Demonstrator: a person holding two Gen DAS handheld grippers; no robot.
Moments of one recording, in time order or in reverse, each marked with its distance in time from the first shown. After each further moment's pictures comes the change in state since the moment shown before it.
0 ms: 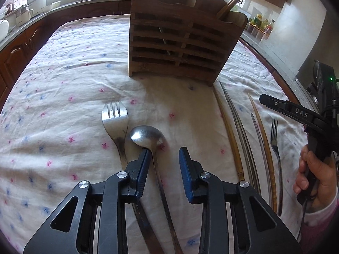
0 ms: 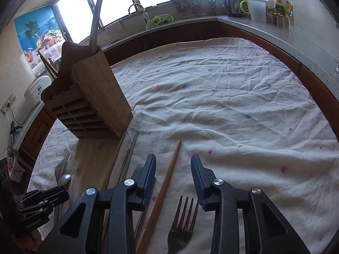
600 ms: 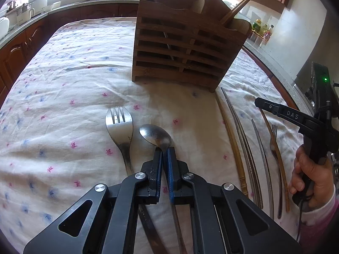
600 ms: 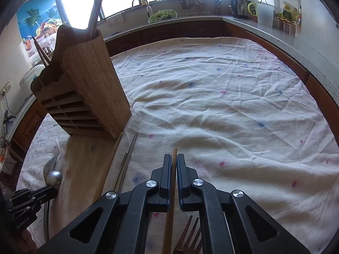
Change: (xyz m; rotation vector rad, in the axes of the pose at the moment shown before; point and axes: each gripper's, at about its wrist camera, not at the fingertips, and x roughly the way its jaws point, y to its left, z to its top) left arm -0.003 0.012 0.003 -0.024 -0.032 -0.033; right arm 0.014 0.016 0.006 -0.053 0.007 -0.027
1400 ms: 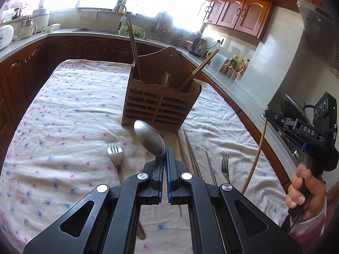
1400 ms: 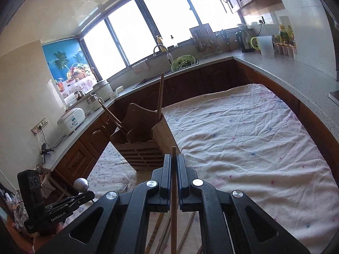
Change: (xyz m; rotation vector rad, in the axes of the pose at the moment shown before) left arm -0.109 -0.011 0.005 -0.015 -0.244 -0.128; right arm -0.153 0.008 0.004 0.079 -0.287 0.221
